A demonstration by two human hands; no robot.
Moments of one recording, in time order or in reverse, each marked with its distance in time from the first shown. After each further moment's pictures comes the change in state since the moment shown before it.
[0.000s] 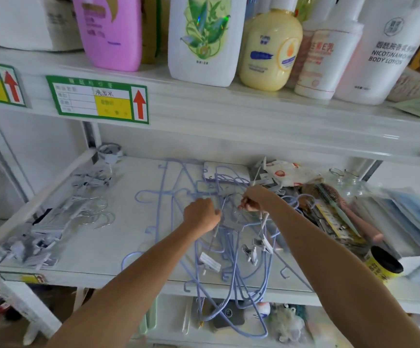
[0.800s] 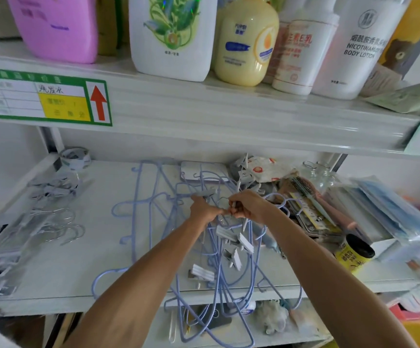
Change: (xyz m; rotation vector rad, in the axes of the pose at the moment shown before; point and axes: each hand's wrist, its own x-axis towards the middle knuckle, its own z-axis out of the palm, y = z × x) left_hand 0.040 0.053 0.035 -0.798 -0.237 -0.294; right_hand -0.048 0.027 -0.027 0.206 -0.154 -0.129
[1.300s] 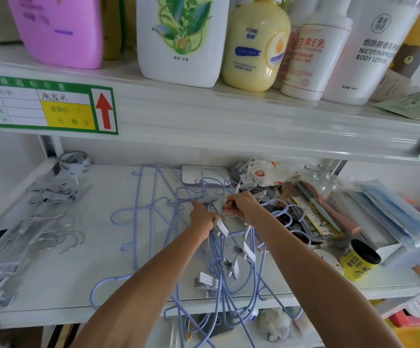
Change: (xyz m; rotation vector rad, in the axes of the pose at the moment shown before) left_hand 0.015 -0.011 0.004 -0.439 0.090 -0.113; right_hand 0.033 -0.001 0.025 0.114 0.280 0.009
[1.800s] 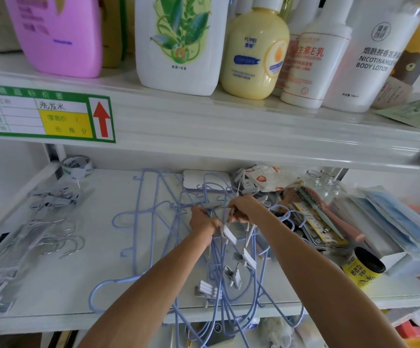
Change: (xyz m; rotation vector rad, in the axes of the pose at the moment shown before) left_hand -0.012 0.001 0.003 0.041 0.065 0.060; right_hand 0.009 -0.015 -0.006 -0.309 -0.005 0.092
